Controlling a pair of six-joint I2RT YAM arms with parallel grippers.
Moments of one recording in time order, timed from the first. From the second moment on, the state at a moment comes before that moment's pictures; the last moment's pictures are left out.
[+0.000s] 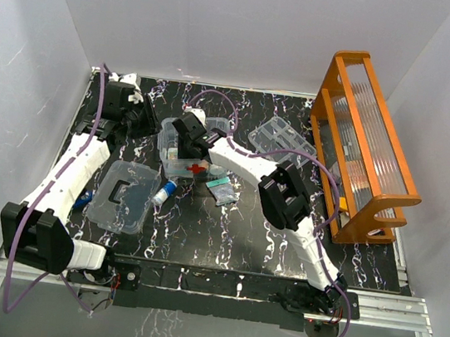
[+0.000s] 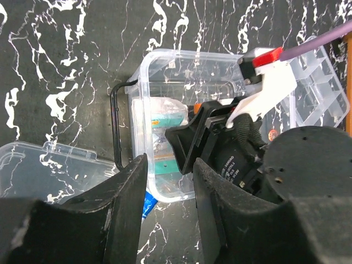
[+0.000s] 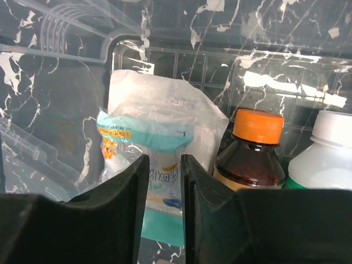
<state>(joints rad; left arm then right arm) -0.17 1.32 1.17 -0.53 0.05 -0.45 0.86 2.38 2.06 -0.54 0.20 0.58</state>
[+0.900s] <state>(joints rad) -0.17 1.08 1.14 -0.60 0.23 -0.46 0.84 1.63 1.48 -0.45 0.24 0.60</state>
